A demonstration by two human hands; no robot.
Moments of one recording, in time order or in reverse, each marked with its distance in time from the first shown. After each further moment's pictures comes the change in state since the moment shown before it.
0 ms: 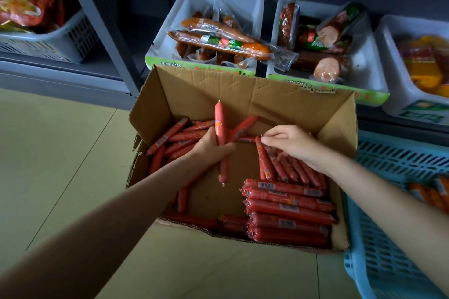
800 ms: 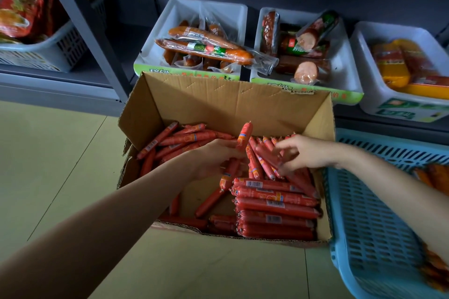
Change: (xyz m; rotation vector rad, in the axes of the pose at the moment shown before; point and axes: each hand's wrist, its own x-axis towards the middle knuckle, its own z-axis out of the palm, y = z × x) left_hand -0.026 0.039 0.019 -0.401 -0.409 -0.193; right_hand -0.045 -0.009 -0.047 -0.421 -0.362 0.049
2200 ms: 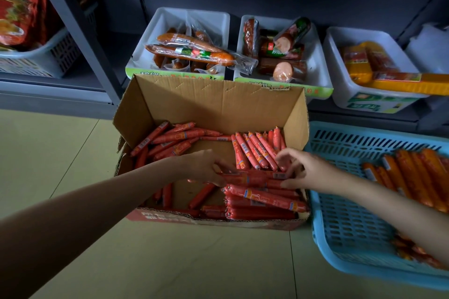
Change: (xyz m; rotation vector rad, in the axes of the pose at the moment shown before) left_hand -0.034 -0.007 -0.001 1.043 -0.212 0.163; right_hand -0.059 0.042 0.047 -0.035 0.325 -0.134
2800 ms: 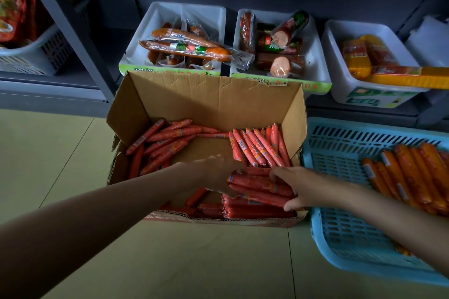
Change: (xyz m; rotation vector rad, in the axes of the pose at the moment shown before) left_hand 0.025 0.015 0.024 0.399 0.014 0.089; right_hand -0.002 0.005 0.018 -0.489 -0.229 -0.037
